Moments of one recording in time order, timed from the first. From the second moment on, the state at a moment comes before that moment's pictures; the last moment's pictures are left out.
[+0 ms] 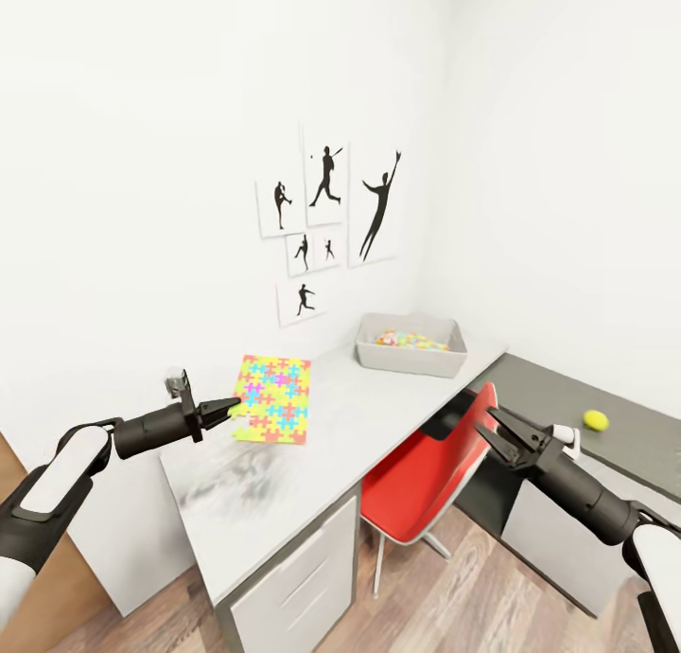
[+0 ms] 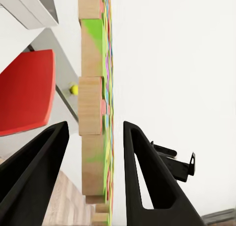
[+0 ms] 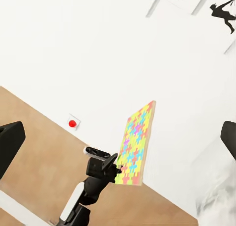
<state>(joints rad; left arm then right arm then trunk) -0.63 0.42 -0.13 -1.11 1.38 1.05 -0.51 -0.21 -0.16 -0.34 -1.61 -1.12 0.92 0.66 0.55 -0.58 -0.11</state>
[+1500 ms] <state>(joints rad) -0.63 0.42 -0.13 -1.11 1.38 1.05 -0.51 -0.21 -0.18 -0.51 -1.48 -1.12 0.92 0.68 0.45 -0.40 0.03</state>
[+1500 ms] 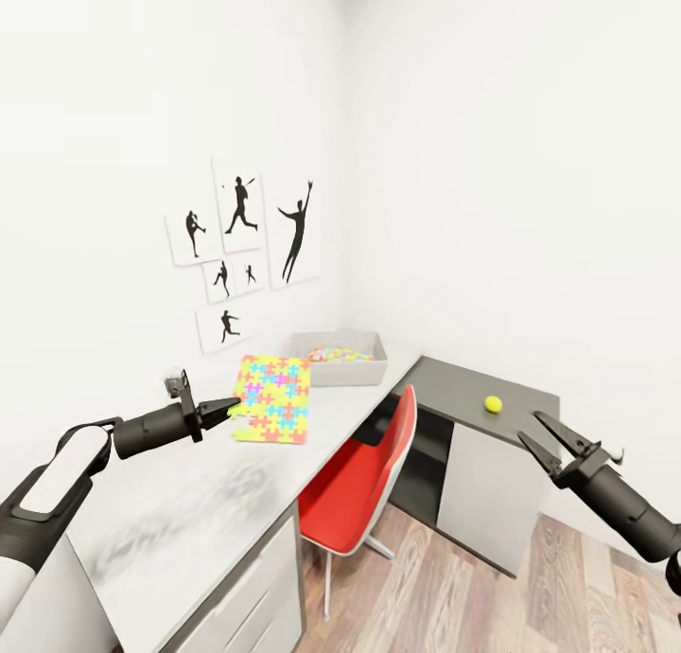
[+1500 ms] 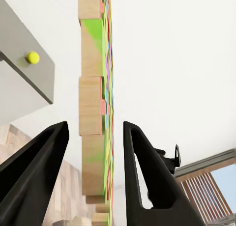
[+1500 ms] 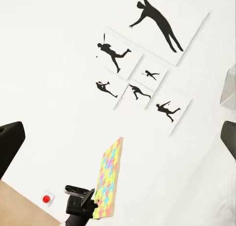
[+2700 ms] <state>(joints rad) -0.62 0.42 -0.13 -1.11 1.37 1.05 -0.54 -0.21 -0.18 -0.51 -1.48 -1.12 0.92 0.67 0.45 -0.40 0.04</state>
